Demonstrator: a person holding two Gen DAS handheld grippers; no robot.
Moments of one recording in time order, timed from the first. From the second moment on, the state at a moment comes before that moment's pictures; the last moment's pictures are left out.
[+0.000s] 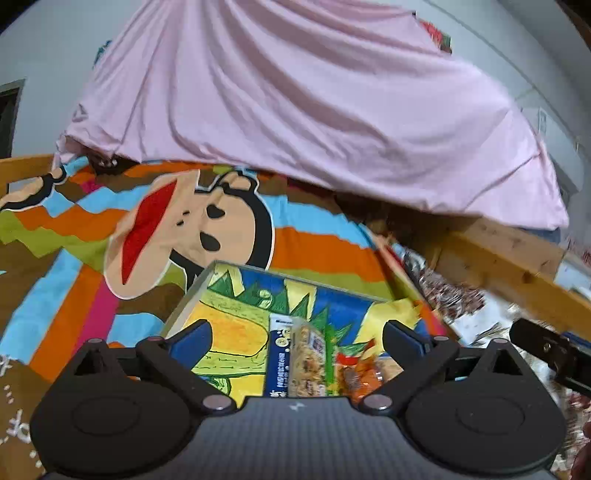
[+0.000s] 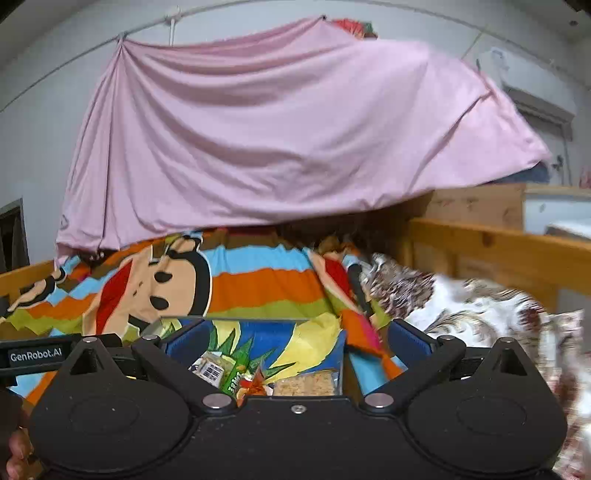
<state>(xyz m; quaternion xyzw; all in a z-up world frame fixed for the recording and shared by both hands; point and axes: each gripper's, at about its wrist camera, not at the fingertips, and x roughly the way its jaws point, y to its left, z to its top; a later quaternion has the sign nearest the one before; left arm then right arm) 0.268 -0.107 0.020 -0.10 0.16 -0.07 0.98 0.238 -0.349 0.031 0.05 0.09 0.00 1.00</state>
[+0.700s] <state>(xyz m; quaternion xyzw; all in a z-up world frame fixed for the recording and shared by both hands) 0.113 -0.075 0.042 -0.07 0.10 -0.06 0.99 0.079 -0.319 0.023 0.07 0.07 0.00 0.99</state>
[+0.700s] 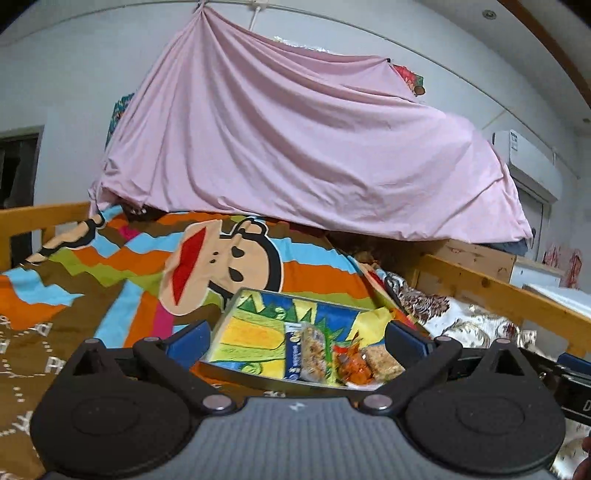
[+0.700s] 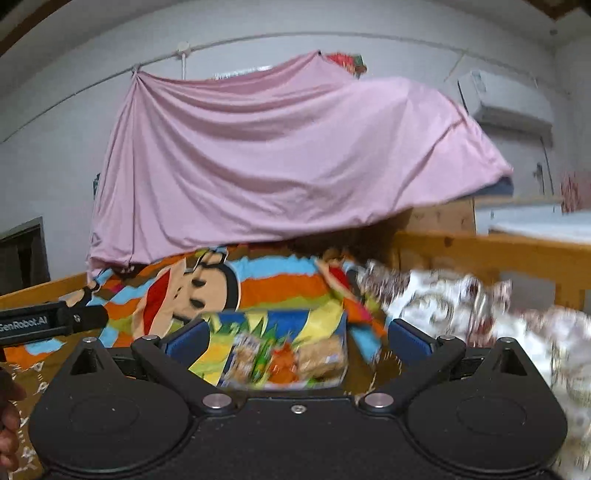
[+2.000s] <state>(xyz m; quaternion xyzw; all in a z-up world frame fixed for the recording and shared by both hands) 0.106 -0.011 -0.029 -0.04 0.26 -0.02 0.97 0.085 -0.253 -0.042 0.05 0.27 -0.02 0.96</state>
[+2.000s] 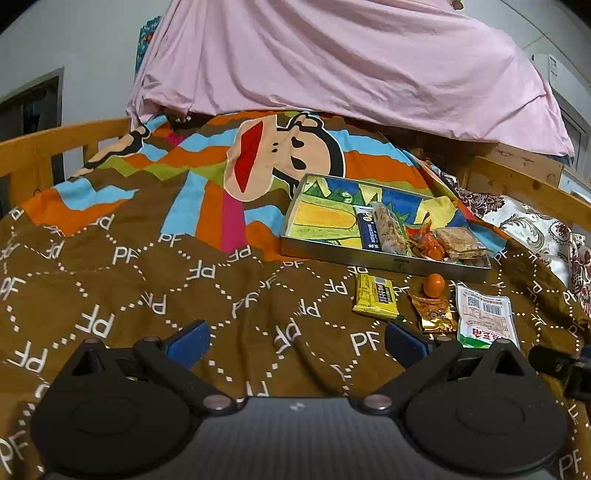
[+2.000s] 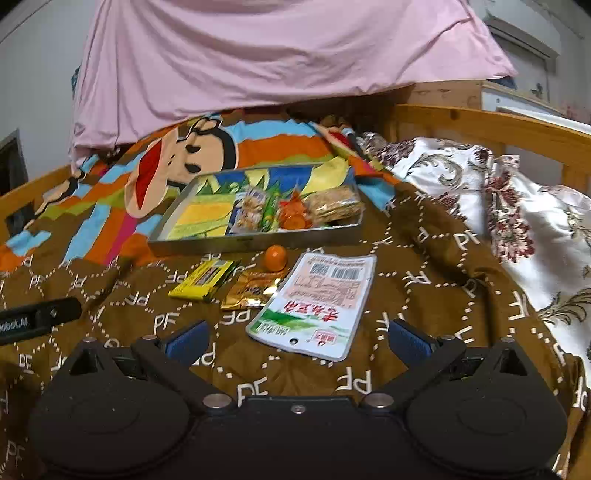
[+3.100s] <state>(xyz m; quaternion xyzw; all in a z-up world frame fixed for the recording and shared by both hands) 0.122 -0.039 -0.021 -0.02 0.28 0.02 0.96 0.109 -0.248 -0.035 0.00 0.26 0.02 0.97</state>
